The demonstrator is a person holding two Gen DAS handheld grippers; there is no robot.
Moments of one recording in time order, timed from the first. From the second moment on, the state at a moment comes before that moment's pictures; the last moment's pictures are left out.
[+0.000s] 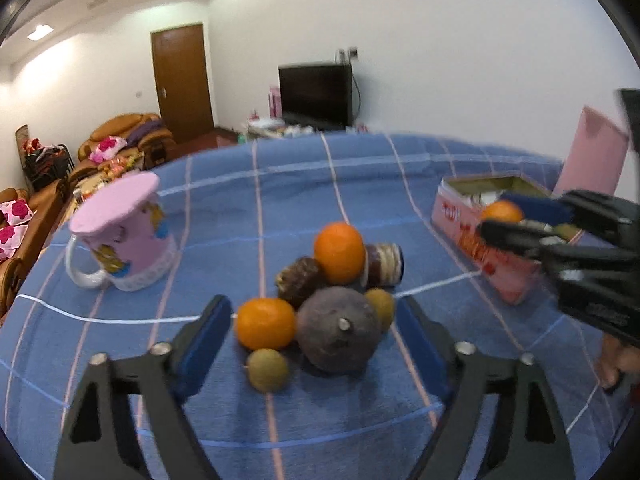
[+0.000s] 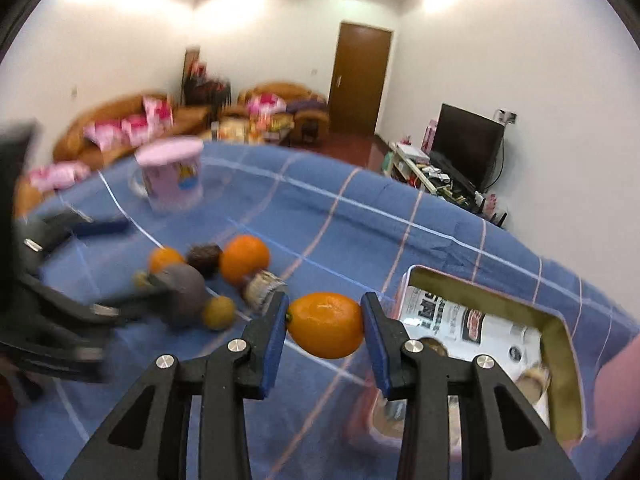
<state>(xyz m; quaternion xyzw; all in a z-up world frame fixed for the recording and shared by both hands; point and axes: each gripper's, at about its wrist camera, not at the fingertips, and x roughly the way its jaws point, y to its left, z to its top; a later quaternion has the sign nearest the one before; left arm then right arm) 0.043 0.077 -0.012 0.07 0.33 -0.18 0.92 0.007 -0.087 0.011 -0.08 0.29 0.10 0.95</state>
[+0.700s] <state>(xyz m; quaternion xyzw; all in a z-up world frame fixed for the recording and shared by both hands) 0.057 0.058 -0.021 0.06 0.37 -0.17 0.91 -0.011 -0.098 -0.004 -0.01 0.30 0.11 0.95</state>
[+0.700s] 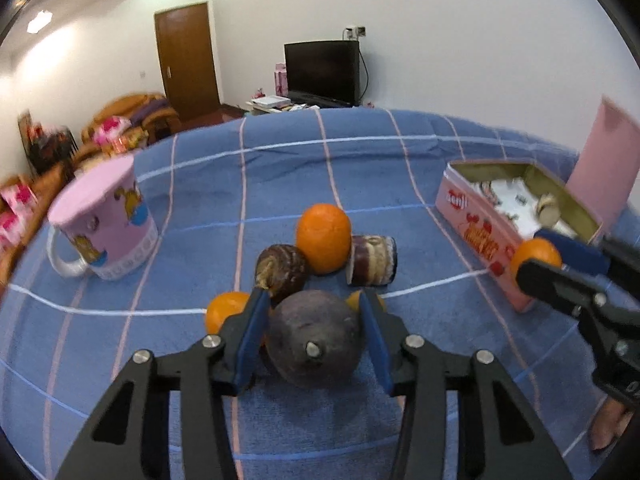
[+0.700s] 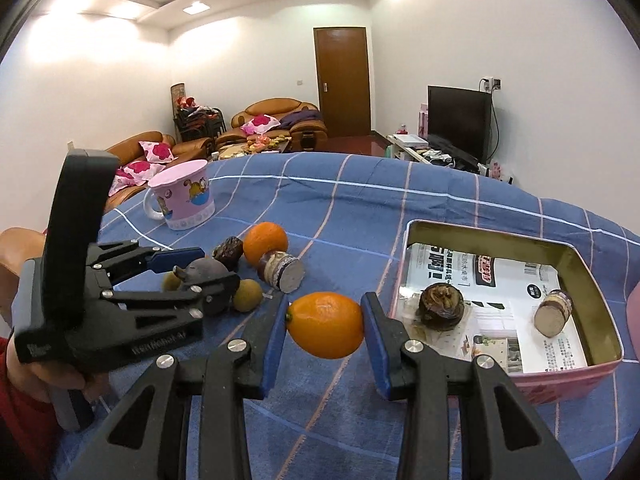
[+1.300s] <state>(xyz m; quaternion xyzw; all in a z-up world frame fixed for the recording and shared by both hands) 0.047 0.067 -0.008 0.01 0.31 -0.14 0.94 -0.013 -0.105 0.003 0.01 0.28 0.11 0.95</state>
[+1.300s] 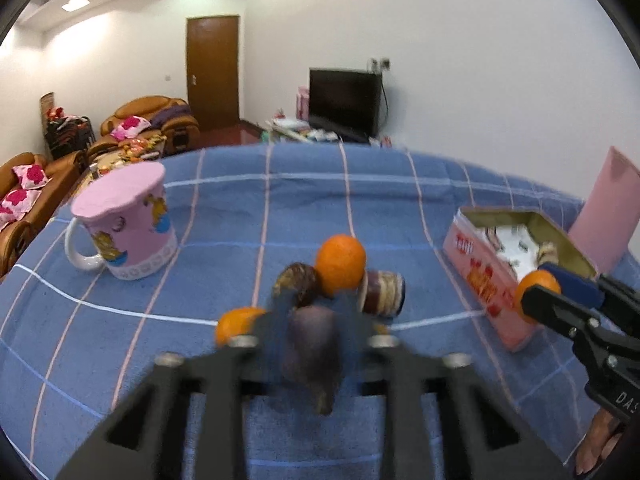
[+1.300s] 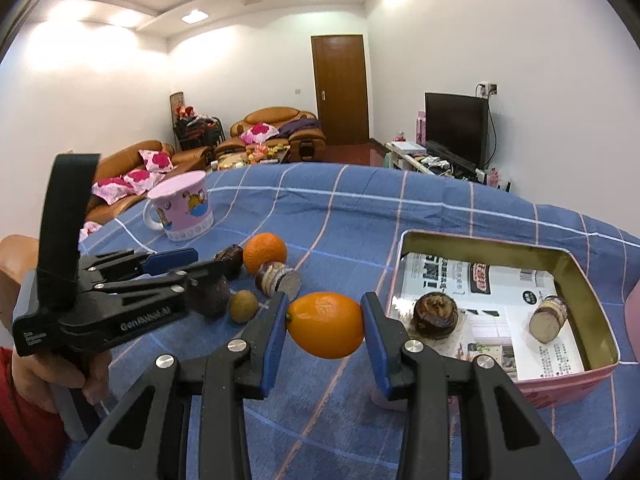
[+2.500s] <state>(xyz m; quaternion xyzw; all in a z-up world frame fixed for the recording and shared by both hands) 0.044 0.082 -0.019 0.01 0.36 -0.08 0.93 -0.018 -0.118 0.016 0.04 0.26 0.11 0.96</state>
